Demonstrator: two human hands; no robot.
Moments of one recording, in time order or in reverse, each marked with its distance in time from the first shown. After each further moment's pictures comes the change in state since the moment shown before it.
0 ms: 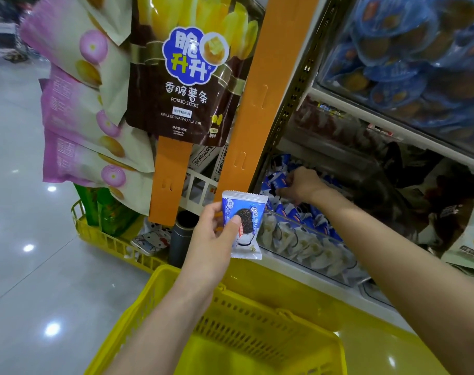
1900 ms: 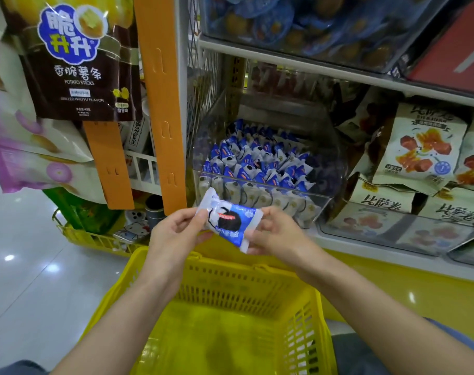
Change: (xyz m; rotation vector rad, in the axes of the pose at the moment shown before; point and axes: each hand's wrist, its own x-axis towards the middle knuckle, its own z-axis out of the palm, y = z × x) left_hand -0.034 -0.034 0.034 0.036 0.033 -0.094; right_hand -0.180 0.059 0.051 1.208 -0.216 0.030
